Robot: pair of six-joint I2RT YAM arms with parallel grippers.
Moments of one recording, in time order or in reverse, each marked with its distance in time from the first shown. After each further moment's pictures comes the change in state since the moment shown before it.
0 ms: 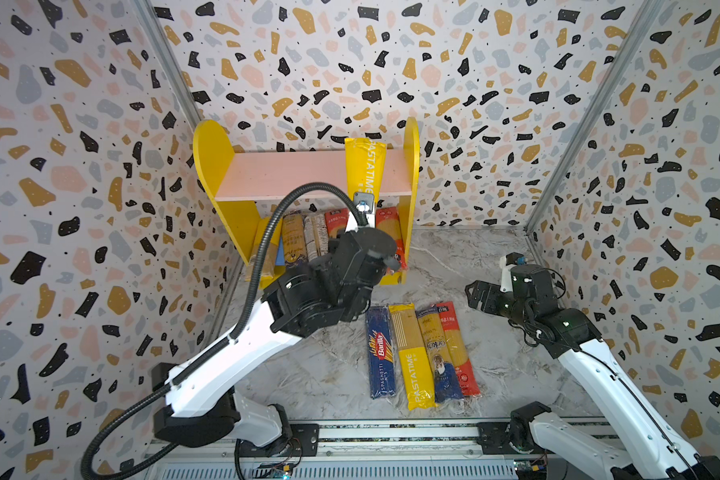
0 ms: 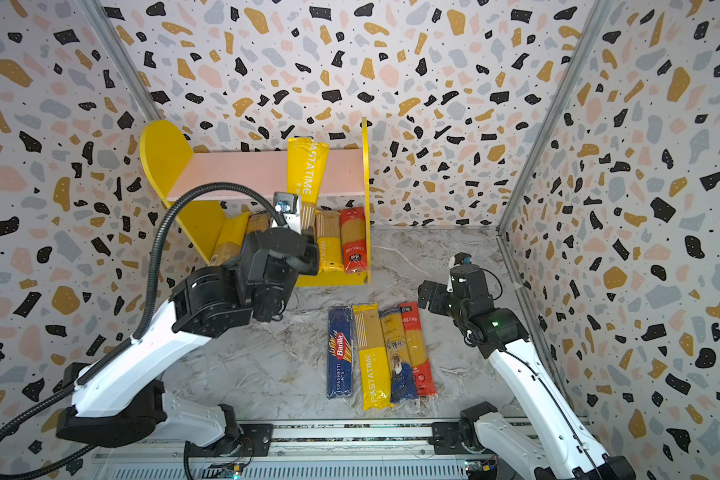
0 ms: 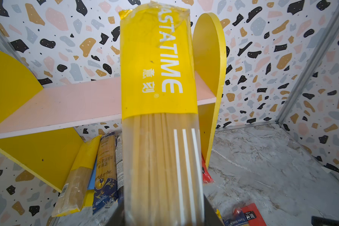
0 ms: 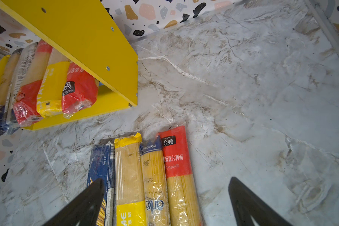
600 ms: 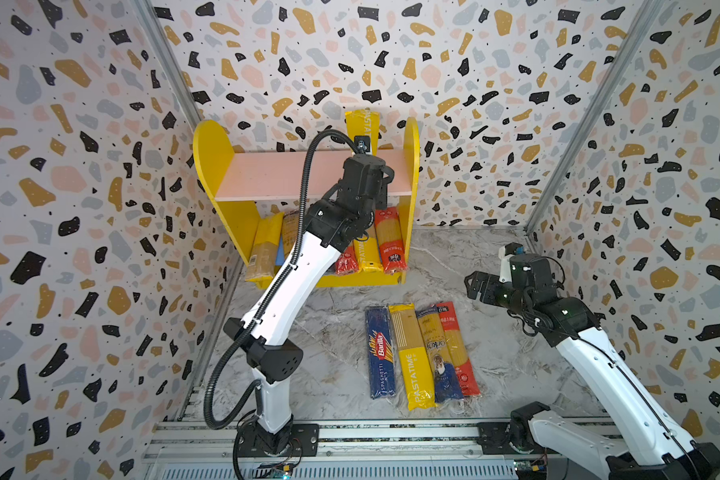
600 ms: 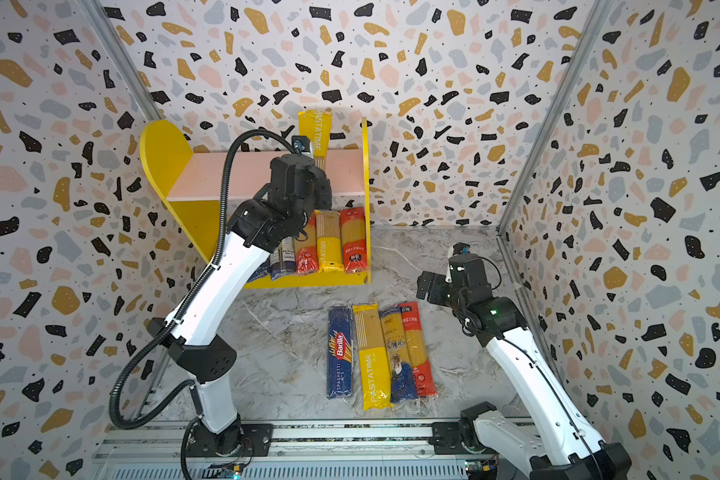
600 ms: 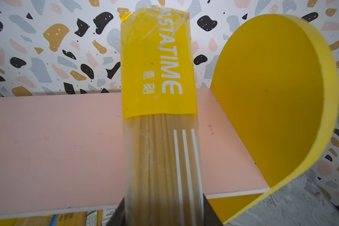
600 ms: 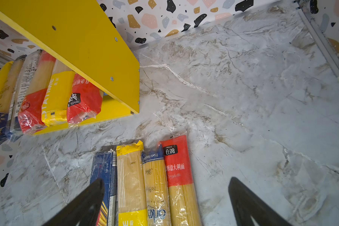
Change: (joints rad) left arm 0.379 0.433 0.412 0.094 0.381 0.034; right arm -0.006 0.074 0.093 -0.017 0.013 -0.020
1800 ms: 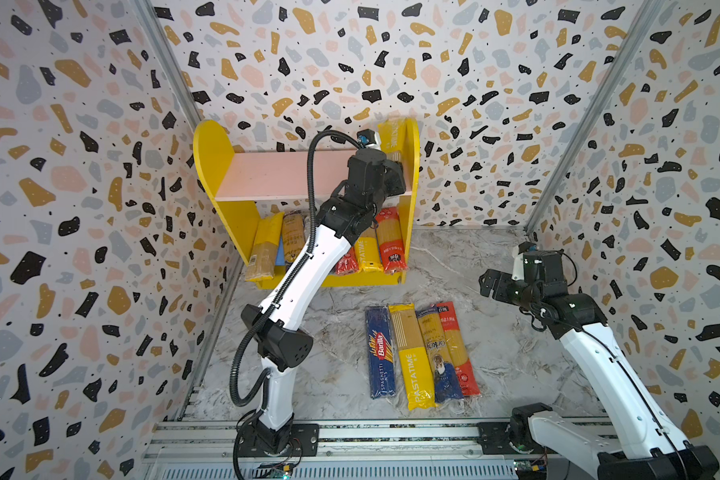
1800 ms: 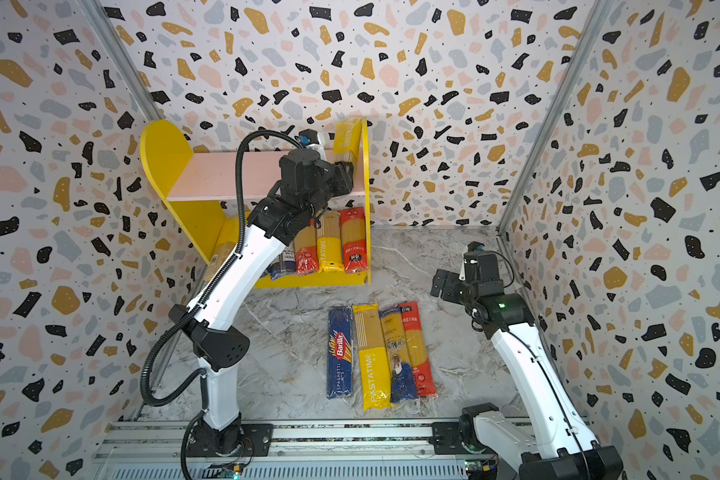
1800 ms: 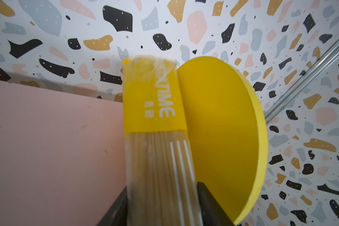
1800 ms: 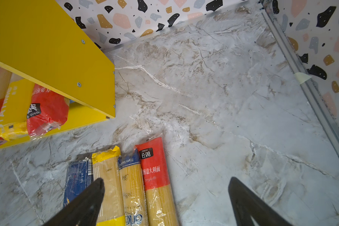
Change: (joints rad) left arm 0.032 0.085 0.021 0.266 0.300 -0.241; right arm -0.151 0.018 0.009 -0.043 -0.027 -0.079
